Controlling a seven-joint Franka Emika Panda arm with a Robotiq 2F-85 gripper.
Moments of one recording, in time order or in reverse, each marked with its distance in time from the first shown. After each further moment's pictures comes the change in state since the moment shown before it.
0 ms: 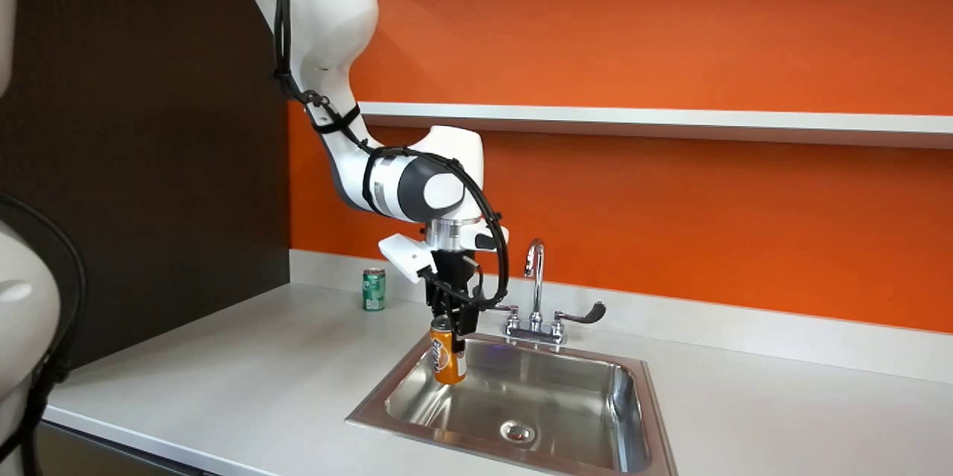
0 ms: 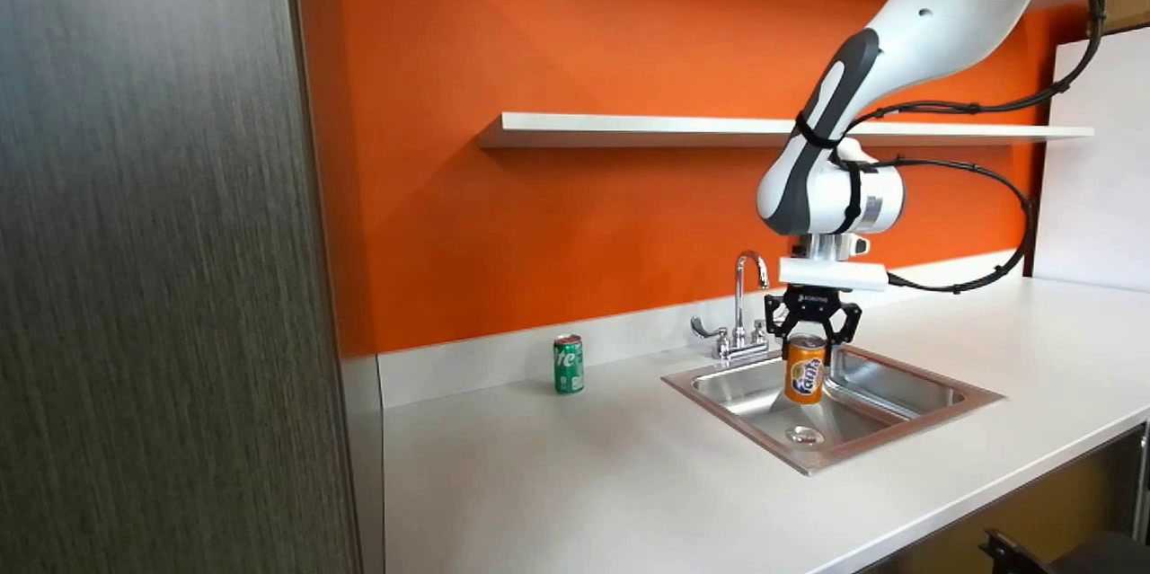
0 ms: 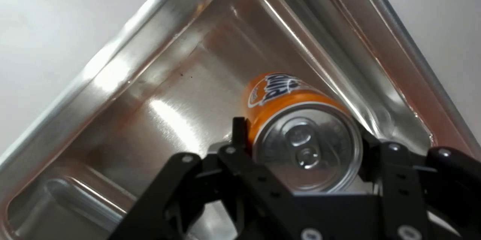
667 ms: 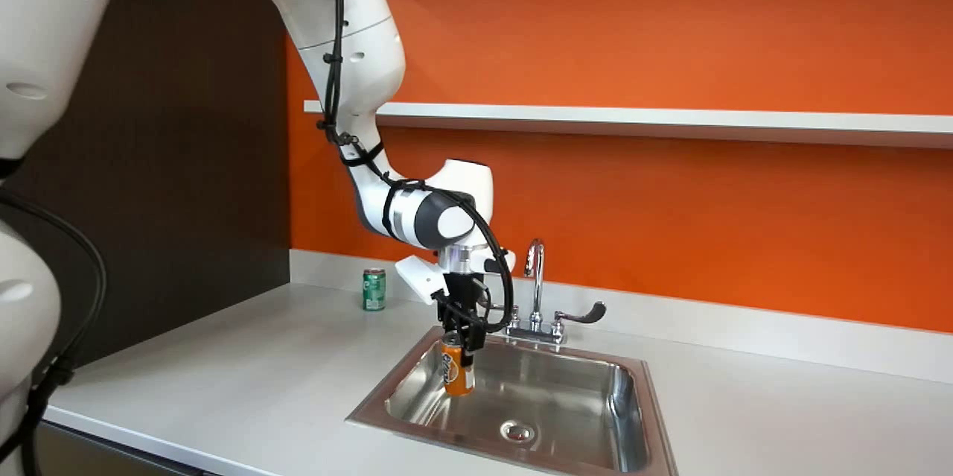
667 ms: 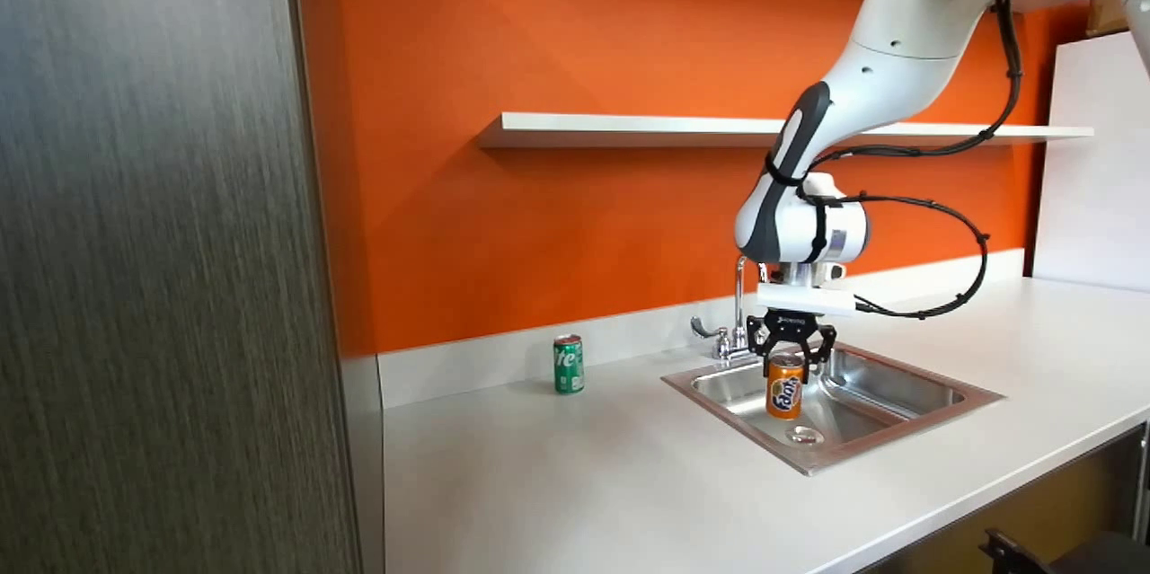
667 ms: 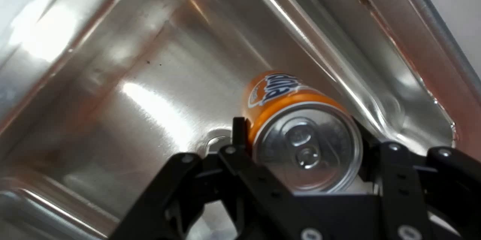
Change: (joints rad) arm 0.001 0.214 0.019 0.165 0.074 0.033 -0.009
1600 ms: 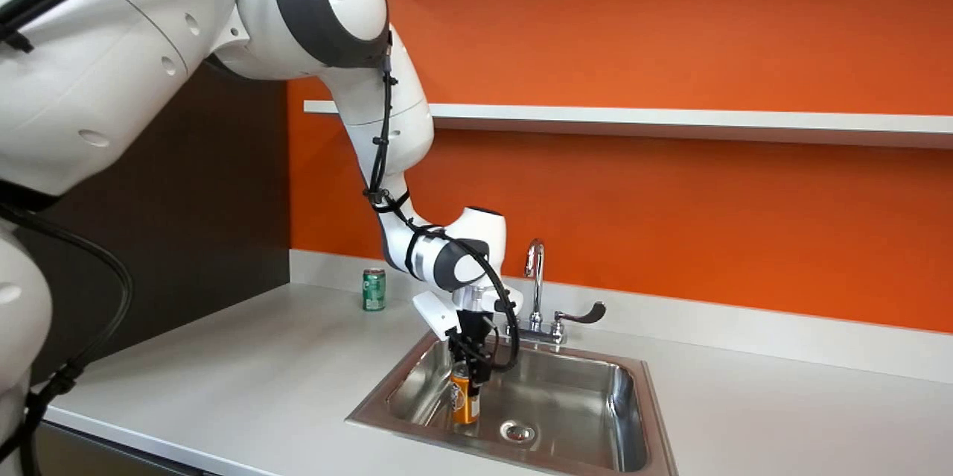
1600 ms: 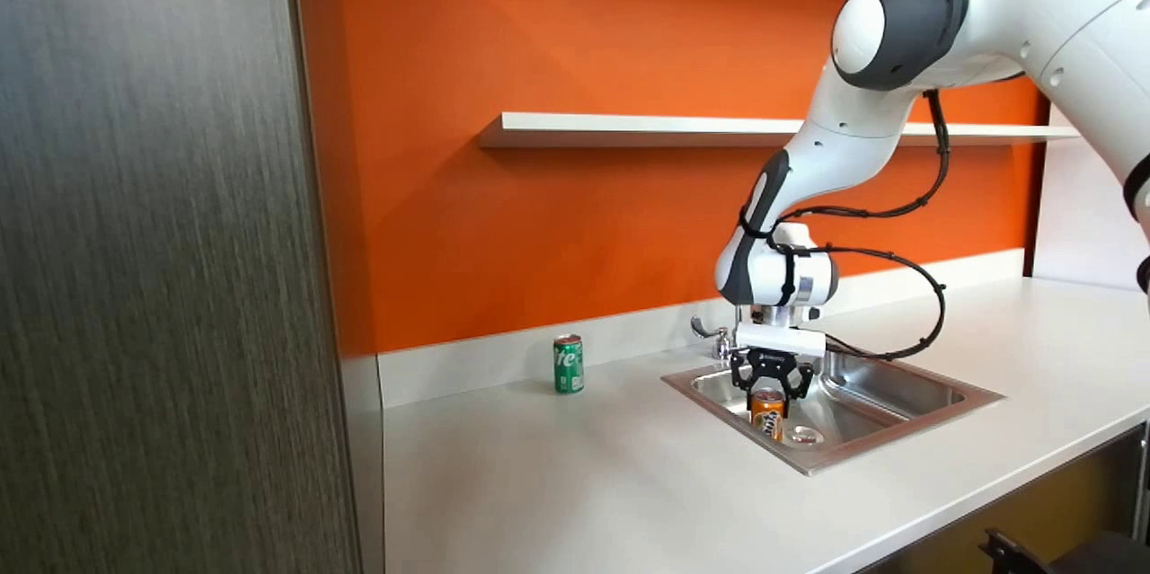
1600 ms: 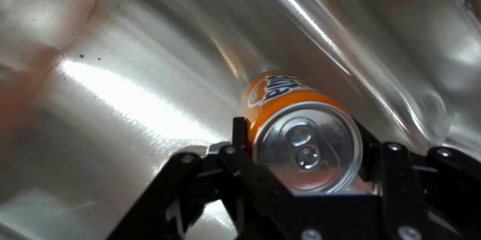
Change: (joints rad) arm -0.033 0.296 0.038 0.252 0.073 -0.010 -0.008
